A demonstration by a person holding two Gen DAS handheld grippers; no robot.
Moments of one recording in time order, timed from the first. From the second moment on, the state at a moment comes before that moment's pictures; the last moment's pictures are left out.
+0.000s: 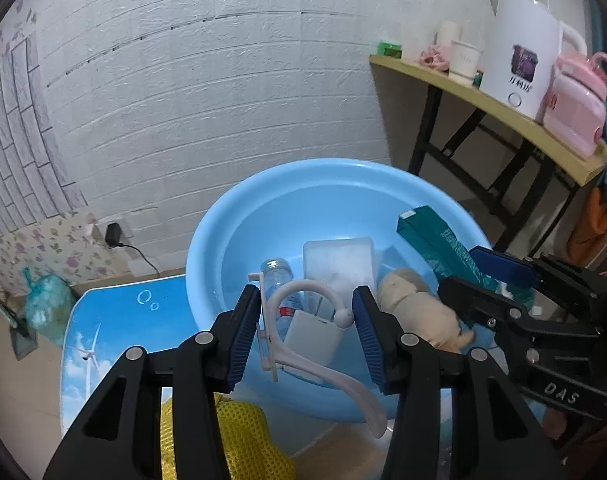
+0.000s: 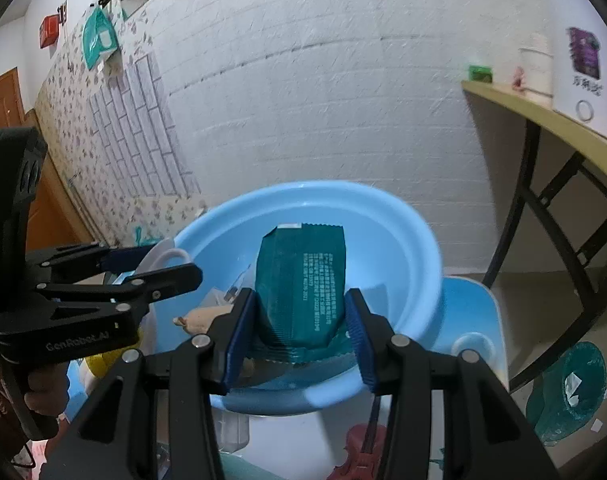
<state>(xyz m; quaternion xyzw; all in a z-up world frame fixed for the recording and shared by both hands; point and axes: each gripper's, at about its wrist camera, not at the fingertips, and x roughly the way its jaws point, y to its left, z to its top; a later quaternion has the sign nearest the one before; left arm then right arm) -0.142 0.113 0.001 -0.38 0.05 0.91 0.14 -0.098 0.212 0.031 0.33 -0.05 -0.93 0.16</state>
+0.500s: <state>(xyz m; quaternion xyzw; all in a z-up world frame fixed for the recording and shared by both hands) -0.124 0.112 0.004 -0.38 0.06 0.91 0.14 -0.083 0.216 0.028 0.35 -0.05 -0.93 0.15</state>
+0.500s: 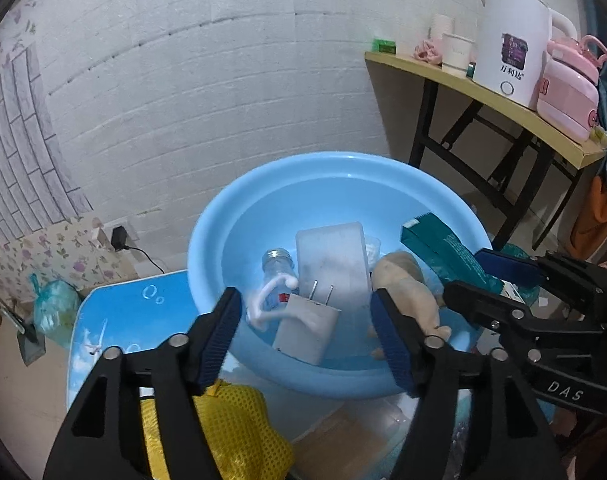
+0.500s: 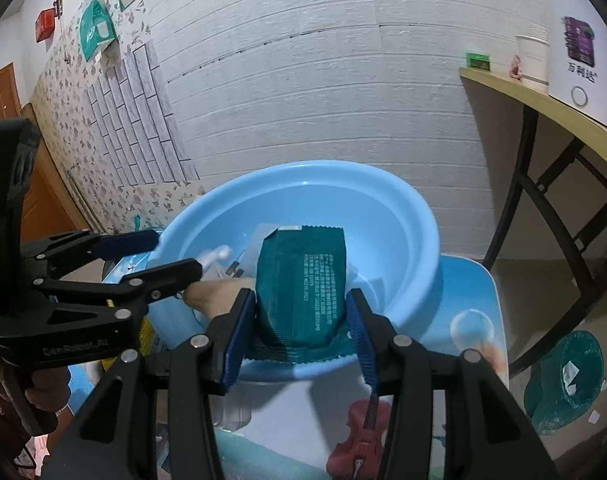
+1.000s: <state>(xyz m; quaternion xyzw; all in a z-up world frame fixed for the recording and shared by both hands) -0.082 0.071 0.009 -0.38 0.03 0.92 0.11 -0.049 0.209 0.031 0.36 -0.05 -0.92 0.12</state>
